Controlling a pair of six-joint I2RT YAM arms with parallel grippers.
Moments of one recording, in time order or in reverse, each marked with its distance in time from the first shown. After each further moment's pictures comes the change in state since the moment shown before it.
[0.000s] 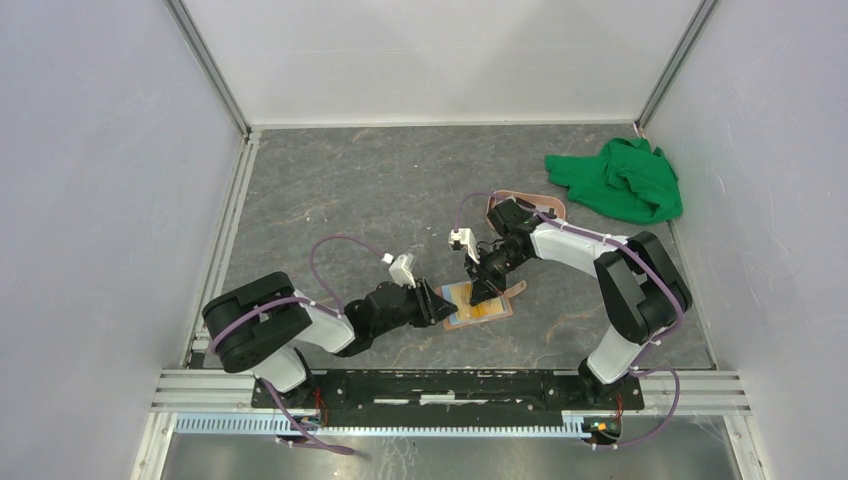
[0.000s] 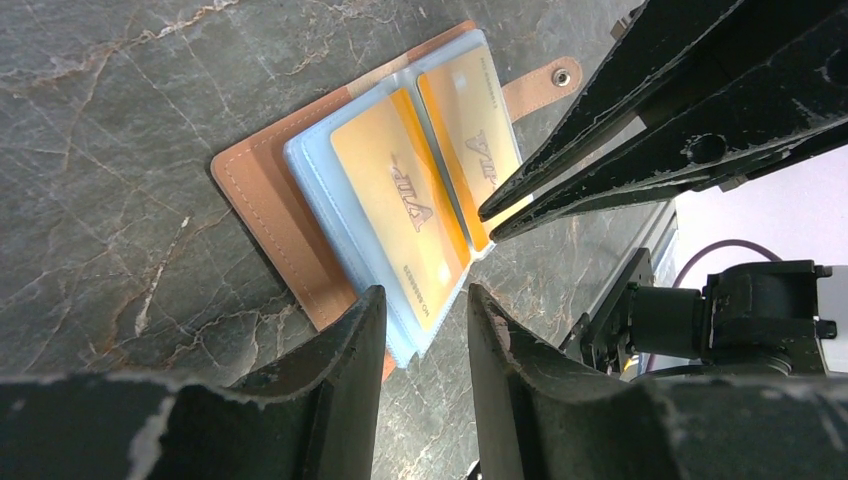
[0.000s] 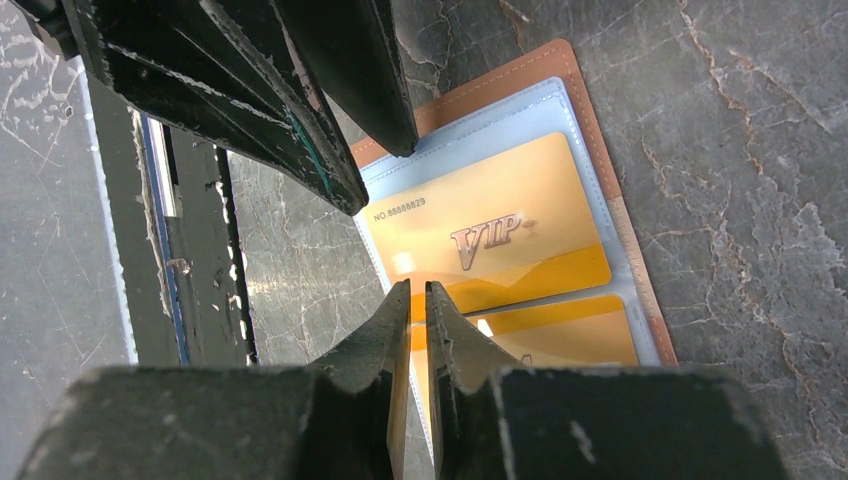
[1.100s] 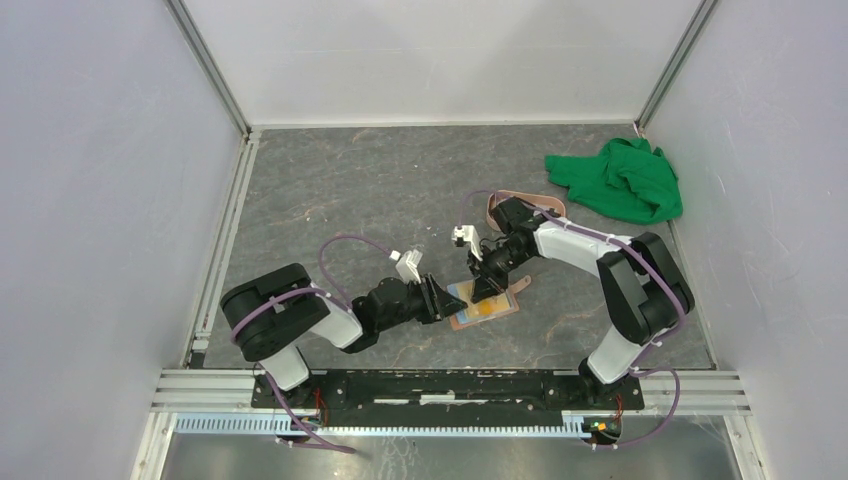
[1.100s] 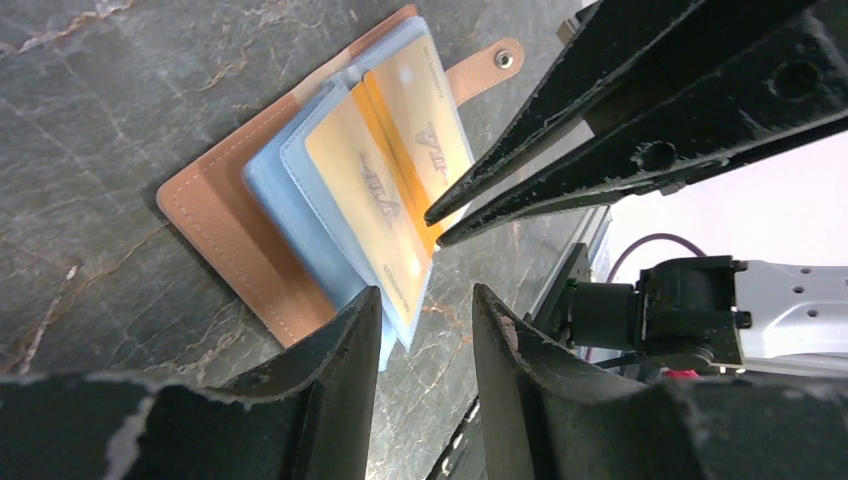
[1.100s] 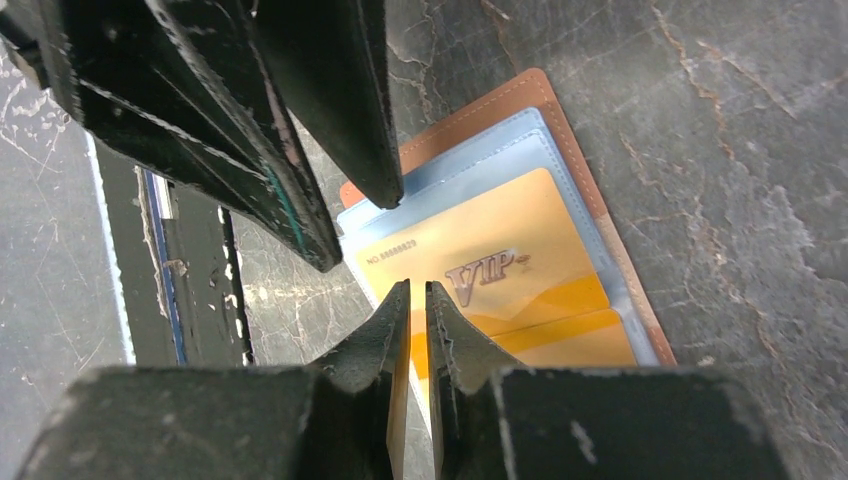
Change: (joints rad) left arm 0.022 0.106 0.037 0.129 0.100 -0.071; right arm -0.016 -0.005 0.000 -0.001 -0.002 0.000
